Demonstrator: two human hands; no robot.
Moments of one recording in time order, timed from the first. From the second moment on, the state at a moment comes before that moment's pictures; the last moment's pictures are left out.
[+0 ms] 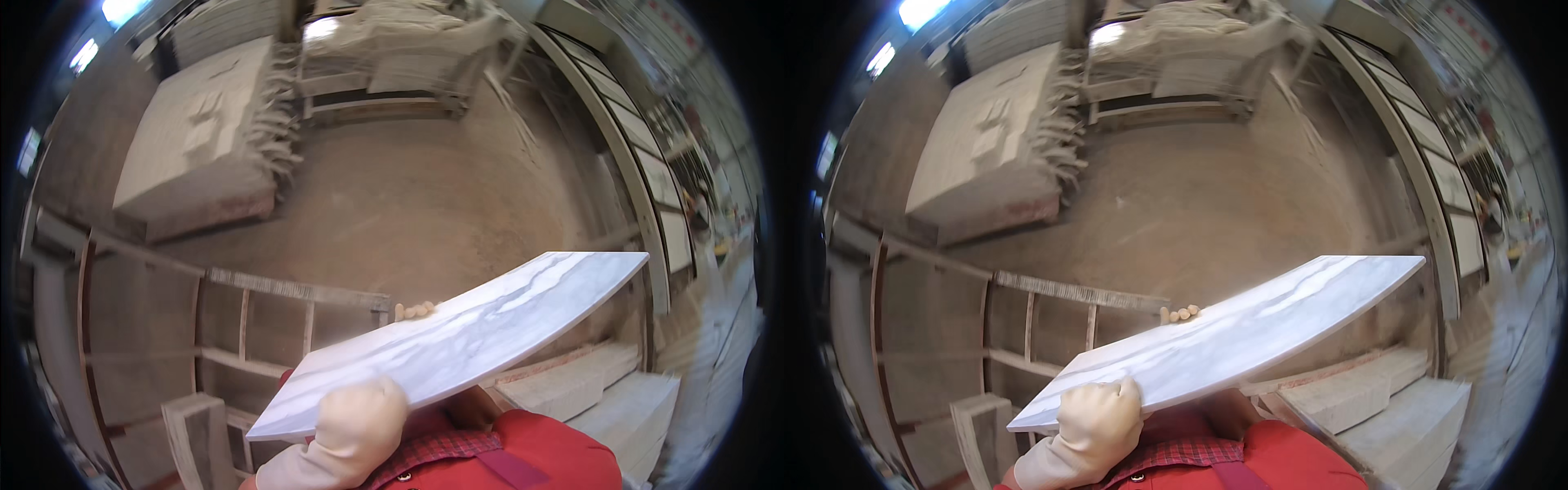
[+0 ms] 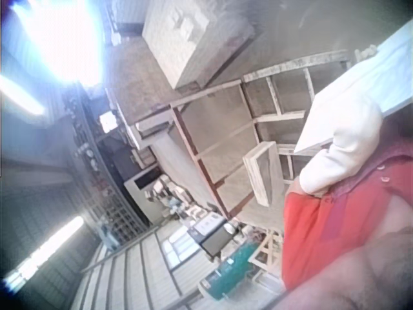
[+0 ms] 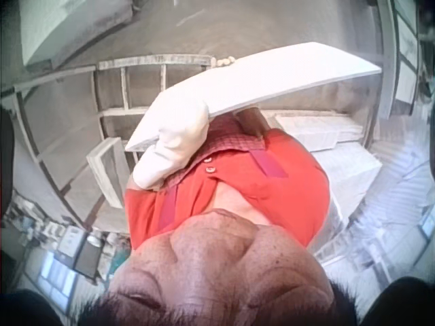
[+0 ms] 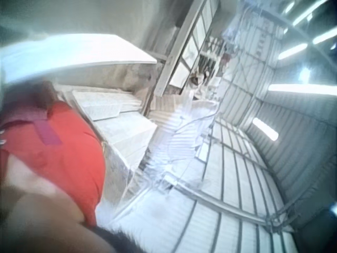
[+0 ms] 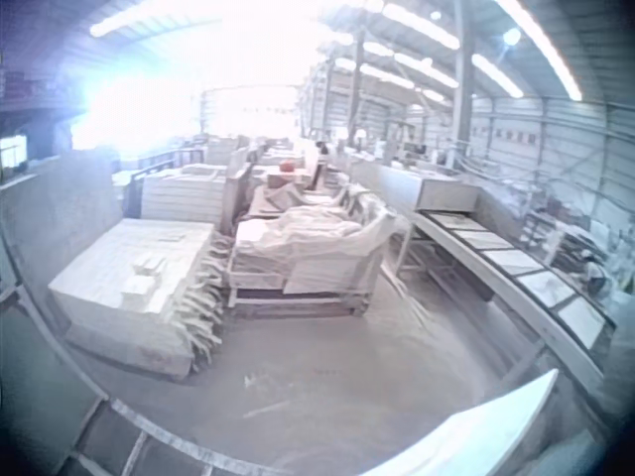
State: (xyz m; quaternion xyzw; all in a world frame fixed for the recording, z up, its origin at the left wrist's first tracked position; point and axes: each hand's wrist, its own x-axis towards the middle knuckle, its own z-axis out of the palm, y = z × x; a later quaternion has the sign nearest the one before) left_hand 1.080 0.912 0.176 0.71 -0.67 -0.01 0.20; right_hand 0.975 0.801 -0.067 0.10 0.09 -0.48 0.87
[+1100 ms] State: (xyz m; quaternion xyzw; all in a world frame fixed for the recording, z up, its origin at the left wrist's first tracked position) left_hand 1.022 0.590 0.175 0.52 -0.85 -0.13 0.00; right_hand 0.783 0.579 -0.023 0.79 -0.55 -0.09 0.27
